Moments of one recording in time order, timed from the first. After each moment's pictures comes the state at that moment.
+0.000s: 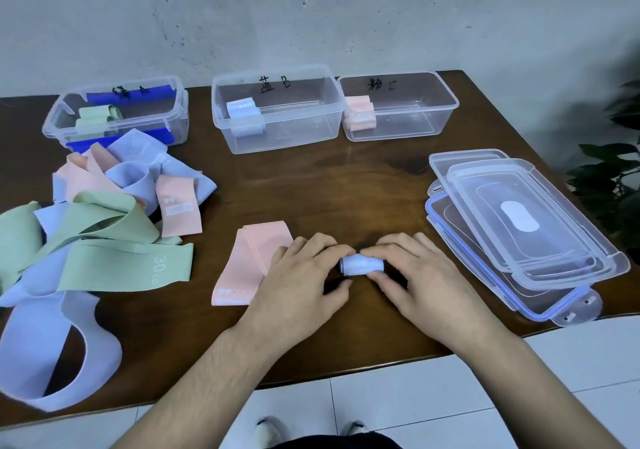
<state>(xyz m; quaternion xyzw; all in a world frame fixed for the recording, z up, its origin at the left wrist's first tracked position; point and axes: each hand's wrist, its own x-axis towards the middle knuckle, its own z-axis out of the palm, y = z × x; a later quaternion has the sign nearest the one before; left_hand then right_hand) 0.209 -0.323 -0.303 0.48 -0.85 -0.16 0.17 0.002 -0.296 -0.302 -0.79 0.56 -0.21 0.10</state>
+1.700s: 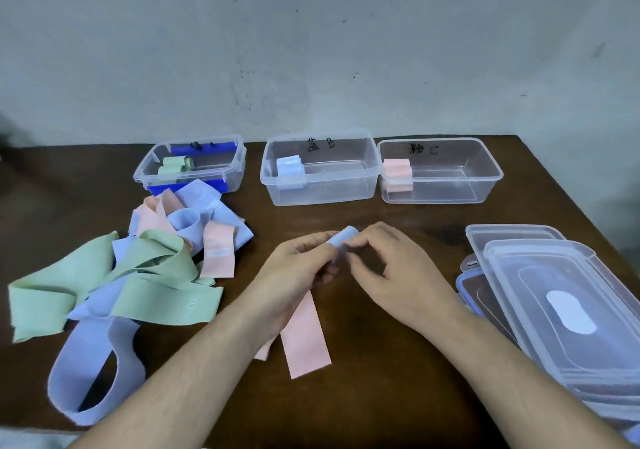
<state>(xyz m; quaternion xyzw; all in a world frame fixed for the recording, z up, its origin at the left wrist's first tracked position) 0.203 -0.378 -0.231 0.58 -0.40 -0.60 0.39 0.032 -0.389 -0.254 -0.79 0.48 -0.30 0.21</state>
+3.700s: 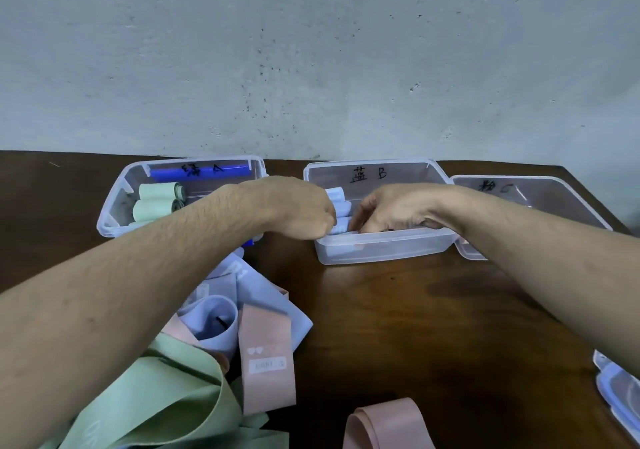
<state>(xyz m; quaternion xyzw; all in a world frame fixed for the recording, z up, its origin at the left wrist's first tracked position) 0.333 -0.619 -0.200 0.47 -0.86 -0.10 -0.19 0.156 -0.634 -0.218 -0.68 0.61 0.07 0.39</state>
